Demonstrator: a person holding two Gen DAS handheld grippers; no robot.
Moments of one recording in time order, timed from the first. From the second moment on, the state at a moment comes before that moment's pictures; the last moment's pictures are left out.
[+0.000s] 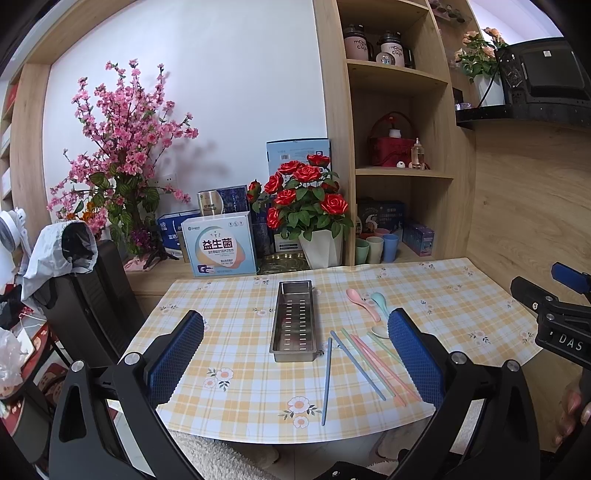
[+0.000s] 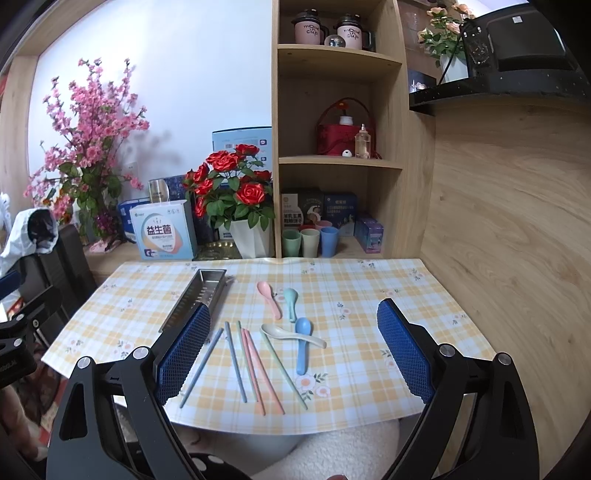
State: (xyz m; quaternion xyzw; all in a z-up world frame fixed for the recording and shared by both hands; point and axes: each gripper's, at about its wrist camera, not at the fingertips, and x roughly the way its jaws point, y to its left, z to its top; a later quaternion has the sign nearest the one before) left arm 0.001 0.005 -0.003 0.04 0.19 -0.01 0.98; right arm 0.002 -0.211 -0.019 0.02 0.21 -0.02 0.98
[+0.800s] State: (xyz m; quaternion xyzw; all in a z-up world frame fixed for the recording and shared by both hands) left arm -0.003 0.005 -0.007 0.04 0.19 -0.02 0.98; right arm 0.001 -0.209 -0.021 0.02 0.21 -0.02 0.98
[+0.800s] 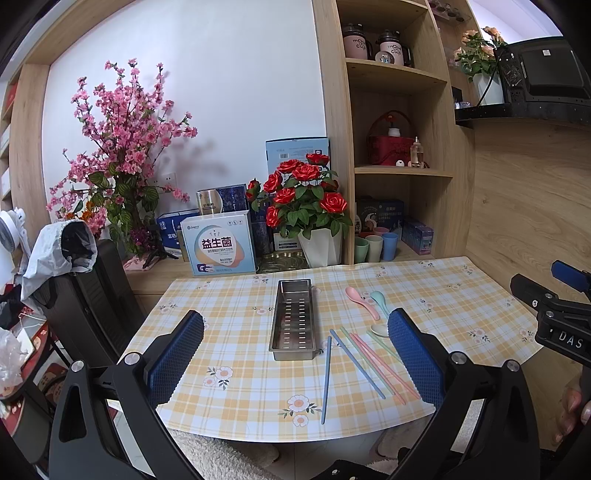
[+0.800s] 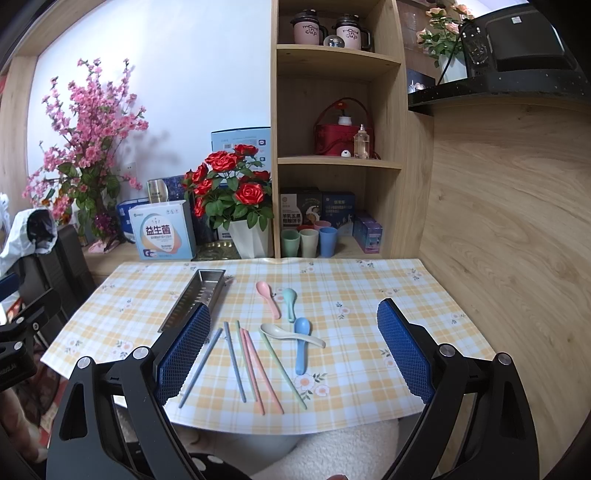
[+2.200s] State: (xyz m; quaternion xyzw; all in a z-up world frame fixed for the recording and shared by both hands) left arm 0.004 0.016 -0.006 0.04 0.20 0.00 0.98; right arm 0.005 -0.212 -0.020 0.02 0.21 -0.02 0.98
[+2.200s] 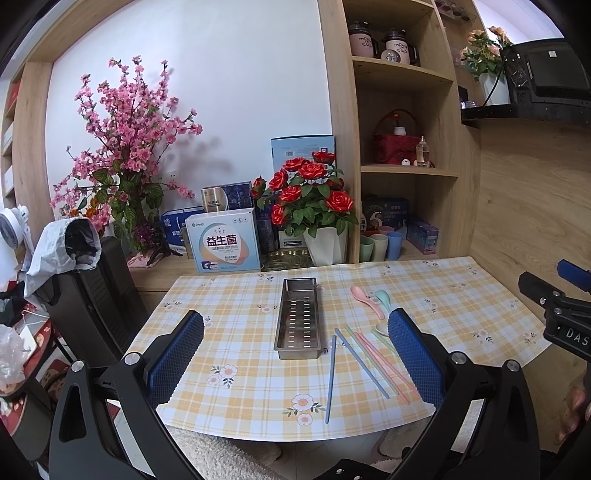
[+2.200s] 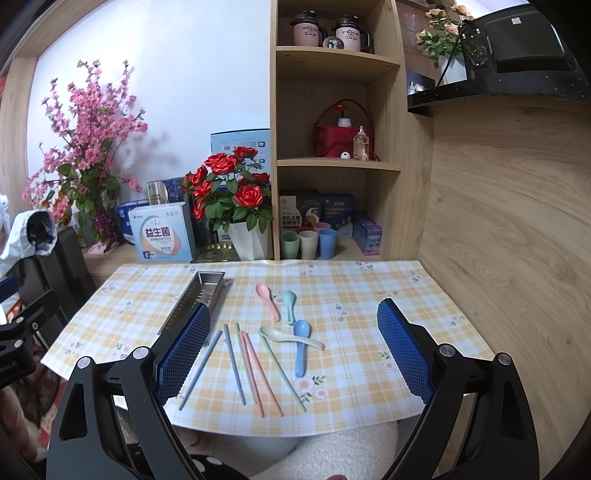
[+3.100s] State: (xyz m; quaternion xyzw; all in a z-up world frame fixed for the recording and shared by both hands) left arm 0.175 0.031 -0.133 0.04 0.34 -0.09 0.94; right arm 0.184 -0.217 -0.111 0.07 0.28 0.07 0.95
